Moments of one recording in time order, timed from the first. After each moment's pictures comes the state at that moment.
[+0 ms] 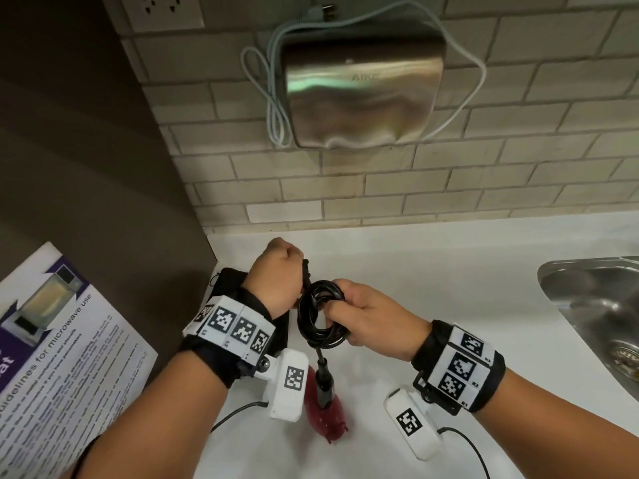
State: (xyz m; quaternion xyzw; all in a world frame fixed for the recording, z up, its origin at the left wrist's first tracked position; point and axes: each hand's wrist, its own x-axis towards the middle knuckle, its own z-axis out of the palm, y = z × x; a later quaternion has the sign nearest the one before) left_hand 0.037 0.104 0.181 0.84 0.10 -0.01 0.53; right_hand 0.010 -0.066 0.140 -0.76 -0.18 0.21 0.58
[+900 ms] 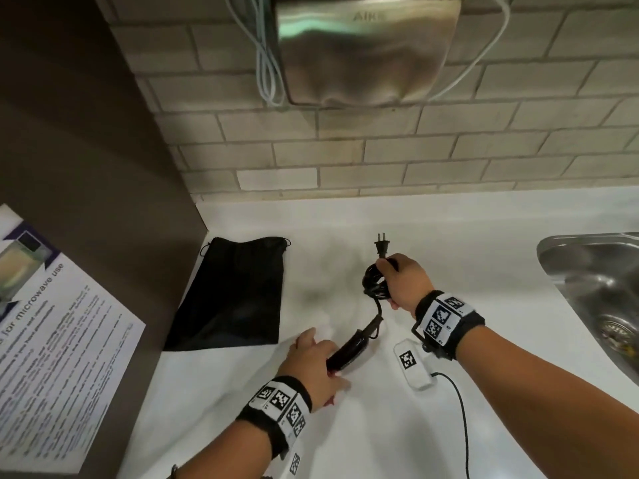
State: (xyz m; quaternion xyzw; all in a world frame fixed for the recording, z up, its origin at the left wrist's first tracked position) left_hand -0.042 0.074 -0.007 0.92 -0.02 -0.26 0.29; right_hand 0.085 -0.137 0.025 -0.87 0.10 0.08 0.48
